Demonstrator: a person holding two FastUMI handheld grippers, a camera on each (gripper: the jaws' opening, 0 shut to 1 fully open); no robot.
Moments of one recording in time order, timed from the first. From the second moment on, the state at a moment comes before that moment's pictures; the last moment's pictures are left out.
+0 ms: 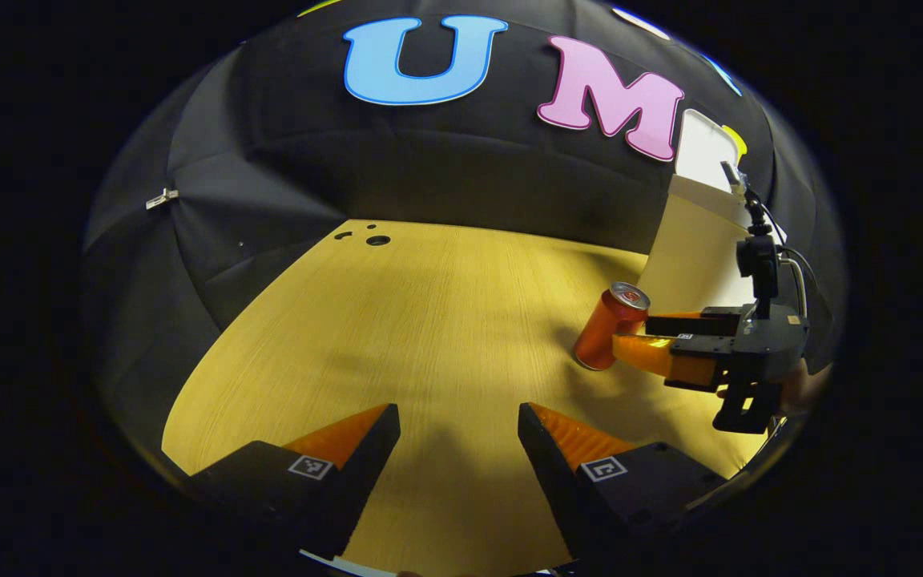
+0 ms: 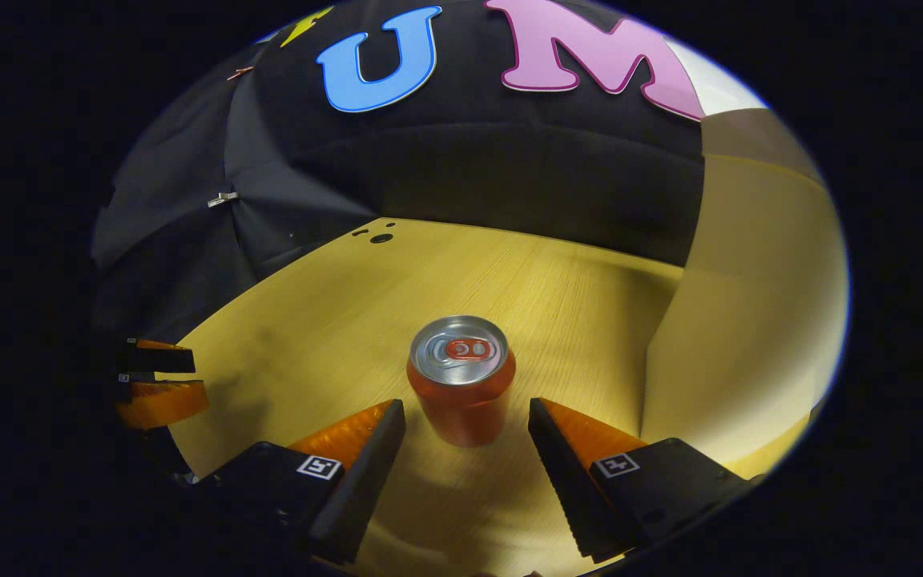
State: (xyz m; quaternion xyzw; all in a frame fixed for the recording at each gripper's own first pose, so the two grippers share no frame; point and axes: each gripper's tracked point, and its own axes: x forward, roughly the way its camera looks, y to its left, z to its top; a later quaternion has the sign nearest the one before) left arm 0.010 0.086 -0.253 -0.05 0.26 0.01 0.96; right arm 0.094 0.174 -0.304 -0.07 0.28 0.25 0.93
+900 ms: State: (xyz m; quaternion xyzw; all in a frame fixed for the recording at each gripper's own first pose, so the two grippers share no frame) left arm 0.007 0.090 -0.262 -0.07 0.27 0.05 0.96; right arm 0.136 0.212 -0.329 -0.03 0.27 0.24 0.93
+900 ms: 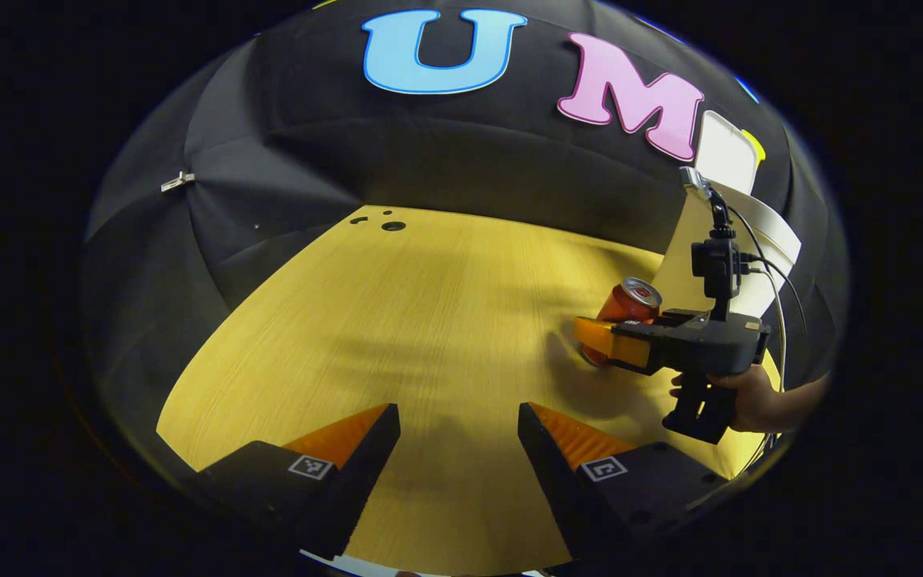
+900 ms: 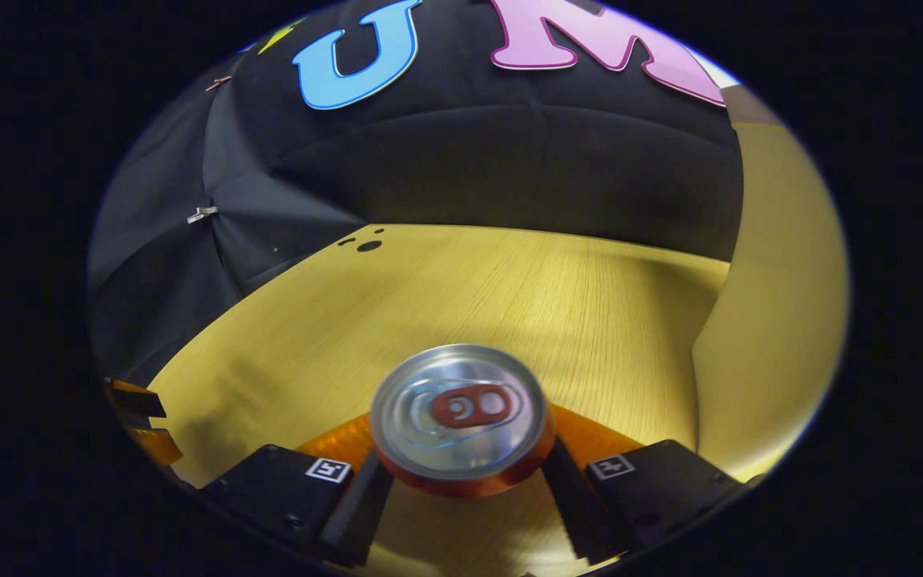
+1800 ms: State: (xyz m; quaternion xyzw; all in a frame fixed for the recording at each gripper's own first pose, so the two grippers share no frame) left arm 0.032 0.066 -0.234 -0.05 0.26 -0.01 0.96; right arm 0.118 0.177 -0.171 -0.07 0.21 0.26 0.94
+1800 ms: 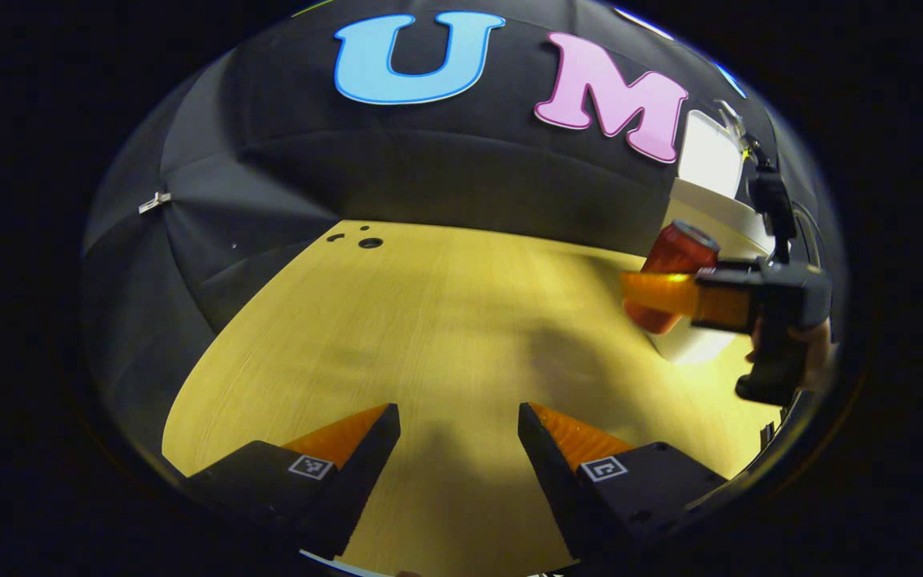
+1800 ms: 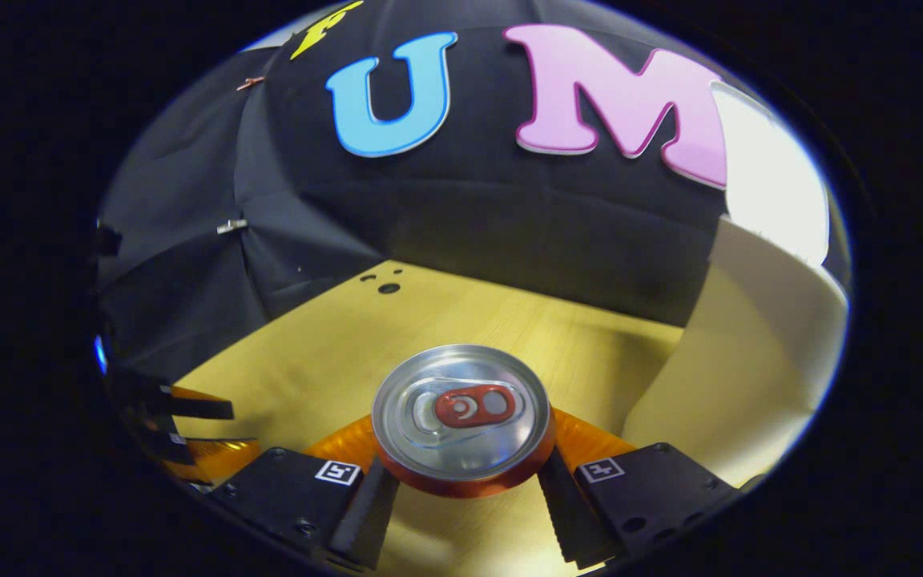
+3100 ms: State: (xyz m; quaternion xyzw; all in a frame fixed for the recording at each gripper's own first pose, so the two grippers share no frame) left arm 0.036 0.061 -0.177 -0.05 0.22 -0.03 0.97; right arm 0.204 -0.050 -0.060 -0.10 0.20 0.04 0.97
